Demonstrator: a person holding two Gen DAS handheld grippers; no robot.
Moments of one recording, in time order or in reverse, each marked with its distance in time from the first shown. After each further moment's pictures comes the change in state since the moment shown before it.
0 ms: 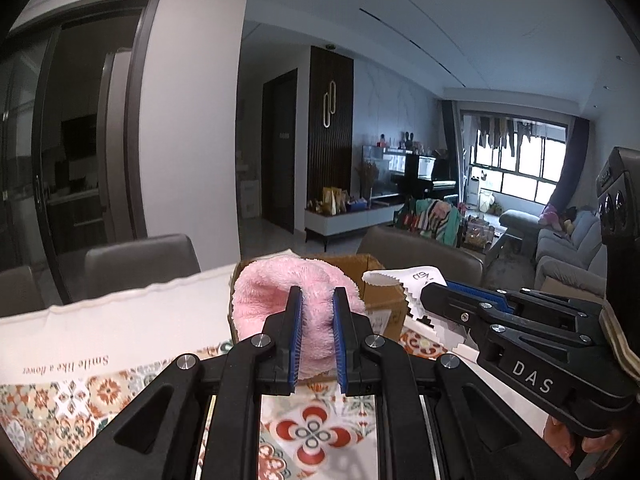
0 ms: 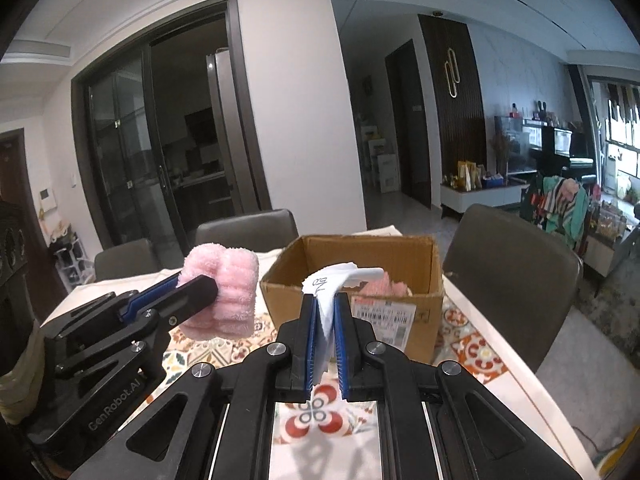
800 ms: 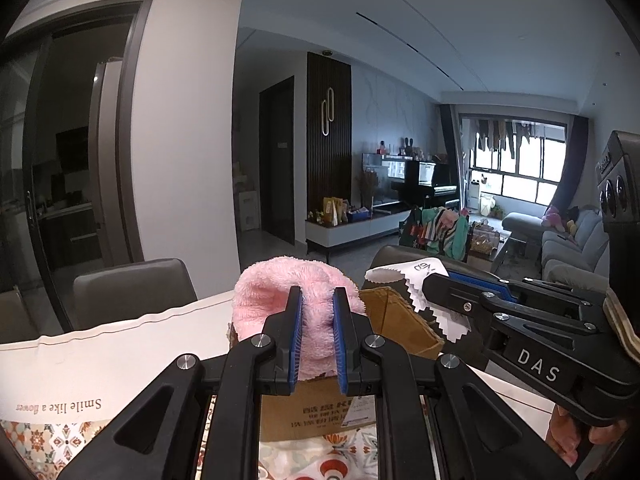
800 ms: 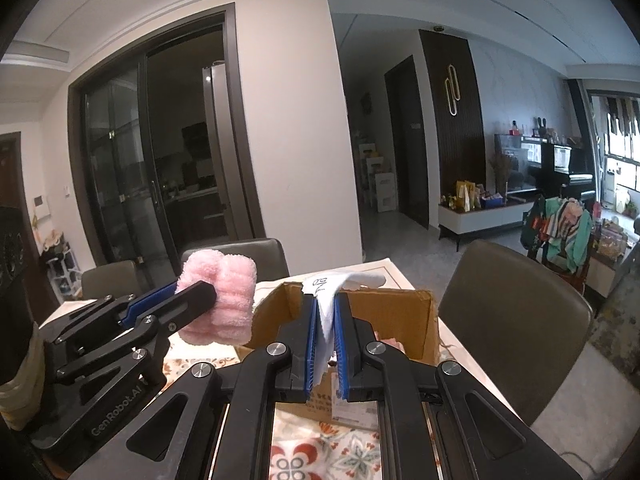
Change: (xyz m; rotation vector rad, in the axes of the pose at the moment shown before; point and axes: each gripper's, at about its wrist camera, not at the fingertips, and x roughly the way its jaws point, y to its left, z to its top) left arm 0.072 0.012 0.027 0.021 -0.024 -0.003; right arm 0.055 -0.017 0.042 -0.020 -0.051 -0.010
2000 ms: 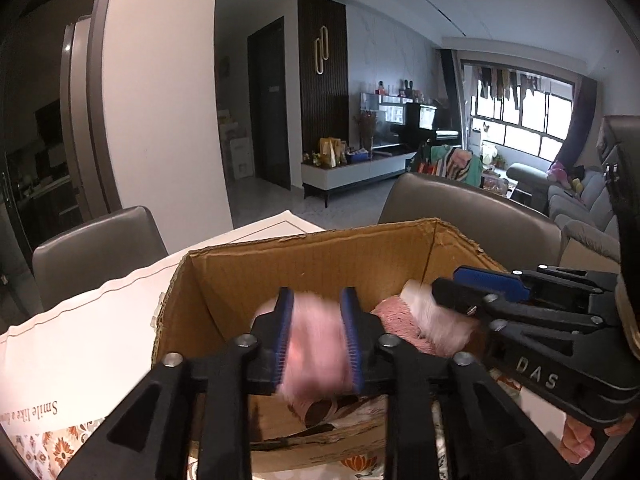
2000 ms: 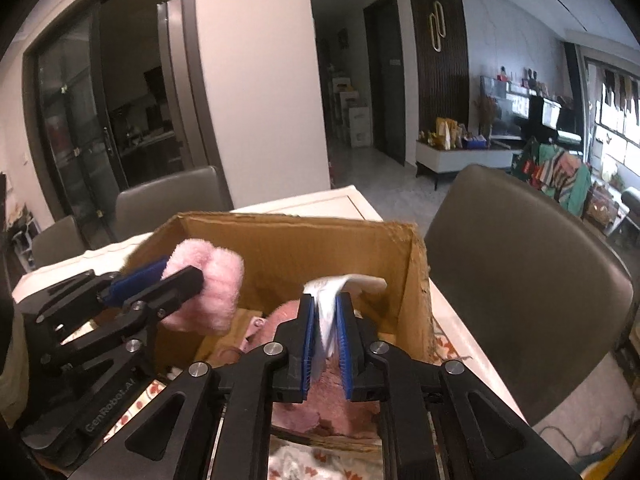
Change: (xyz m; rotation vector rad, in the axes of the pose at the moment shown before) left arm 0.142 0.000 -0.045 0.038 0.206 -0.007; right arm 0.124 -0.062 -0.031 0.028 0.251 -0.104
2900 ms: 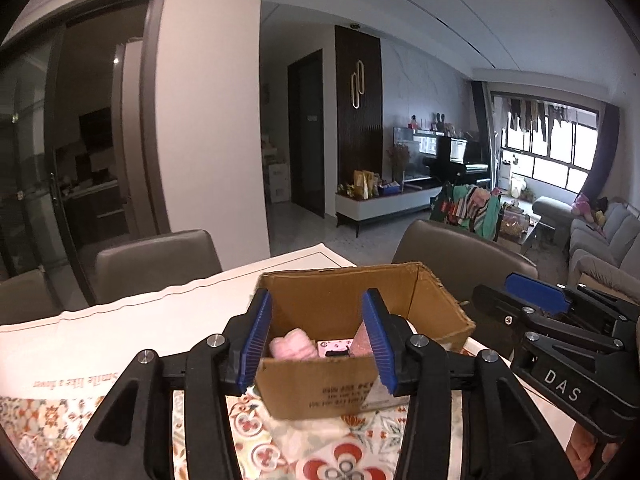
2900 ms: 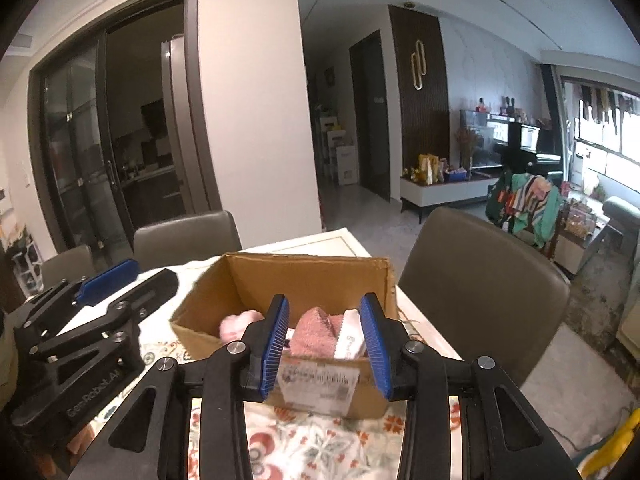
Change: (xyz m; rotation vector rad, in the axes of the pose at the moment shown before) left arm -0.145 -0.001 0.011 -0.074 -0.103 0.131; right arm -0.117 0.029 0.001 0.016 -0.155 -0.054
